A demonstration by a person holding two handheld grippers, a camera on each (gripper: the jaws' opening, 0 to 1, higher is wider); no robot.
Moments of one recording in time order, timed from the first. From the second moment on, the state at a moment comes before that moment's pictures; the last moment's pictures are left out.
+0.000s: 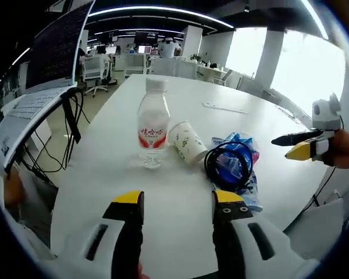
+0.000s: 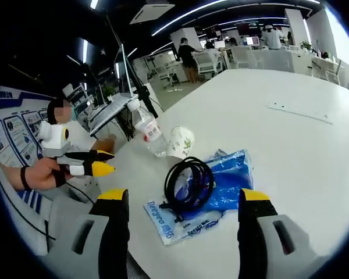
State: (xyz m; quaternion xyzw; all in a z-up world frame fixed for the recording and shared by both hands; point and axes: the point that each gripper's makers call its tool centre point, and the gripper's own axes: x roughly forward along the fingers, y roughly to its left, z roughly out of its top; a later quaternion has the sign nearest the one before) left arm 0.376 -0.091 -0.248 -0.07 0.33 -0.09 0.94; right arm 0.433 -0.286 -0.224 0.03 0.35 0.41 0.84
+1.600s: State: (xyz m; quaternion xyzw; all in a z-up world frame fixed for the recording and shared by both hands) left arm 0.375 -0.054 -0.243 -0.12 0.30 -0.04 0.94; right arm 0.498 -0.156 -0.264 0.01 0.43 0.42 0.80
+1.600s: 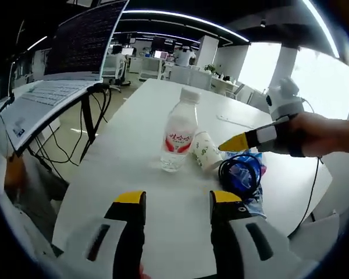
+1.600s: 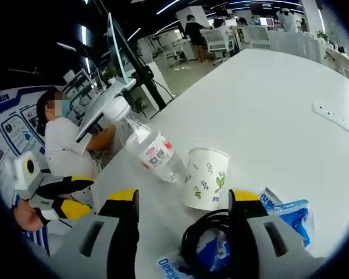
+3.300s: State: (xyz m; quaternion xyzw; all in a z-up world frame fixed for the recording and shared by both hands) left arm 0.356 -0.070 -0.238 -0.13 0.30 -0.06 0.94; right arm 0.508 -0.172 -0.312 -0.08 0.49 0.36 0.79
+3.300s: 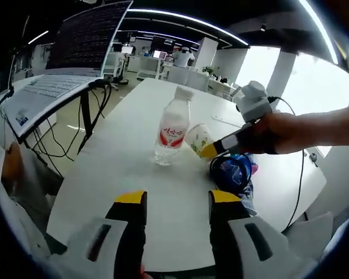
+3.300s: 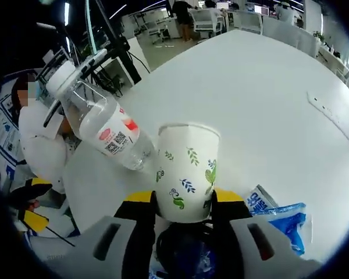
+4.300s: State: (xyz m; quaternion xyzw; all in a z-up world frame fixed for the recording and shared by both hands) left arm 0.355 -0.092 -0.225 -0.10 0.30 -0.09 0.94; right arm 0.481 -0.179 -0.272 -0.10 0.40 0.41 0.81
